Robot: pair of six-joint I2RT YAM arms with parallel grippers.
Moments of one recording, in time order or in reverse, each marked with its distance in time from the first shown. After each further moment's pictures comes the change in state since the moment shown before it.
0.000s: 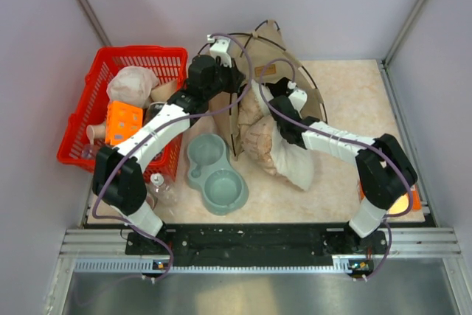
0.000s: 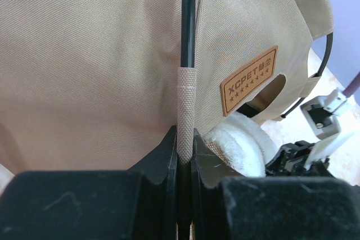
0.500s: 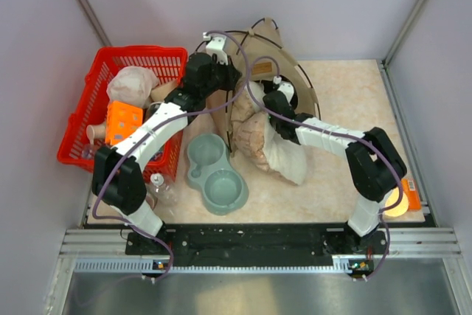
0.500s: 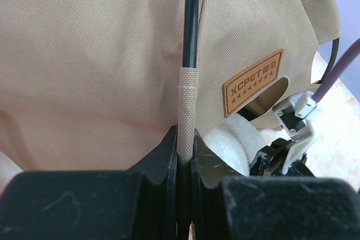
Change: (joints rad) left arm 0.020 0.000 0.010 -0.010 0.000 0.002; right arm -0.001 0.089 0.064 0.125 -0.141 -0.195
